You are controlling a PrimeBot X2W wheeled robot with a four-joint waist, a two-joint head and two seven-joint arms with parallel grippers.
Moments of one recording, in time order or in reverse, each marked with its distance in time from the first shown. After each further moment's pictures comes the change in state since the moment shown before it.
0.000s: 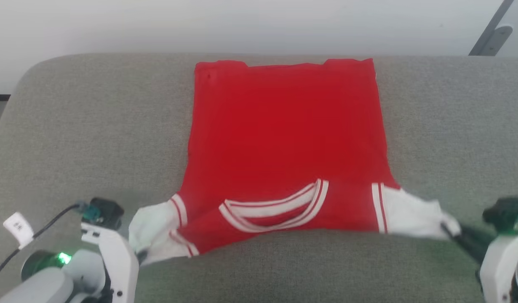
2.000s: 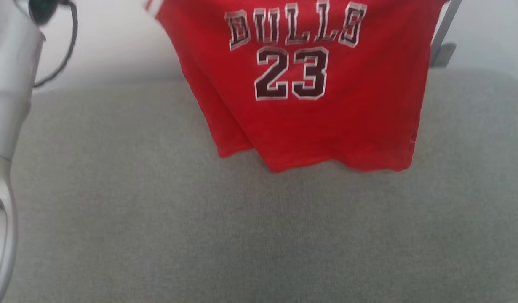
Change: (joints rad) left arm -1.091 -0.448 0.188 0.899 0.351 -0.348 -0.164; right arm -0.907 0.335 -0.227 0.374 -0.114 -0.001 0.200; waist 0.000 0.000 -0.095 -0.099
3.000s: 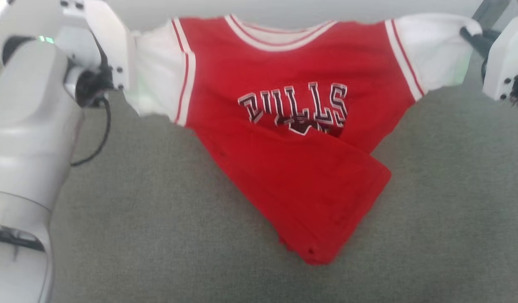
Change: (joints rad) left arm 0.233 -0.050 0.045 0.087 -0.020 0.013 0.183; right arm 0.190 -0.030 0.090 0.052 0.165 0.000 0.190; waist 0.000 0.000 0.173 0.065
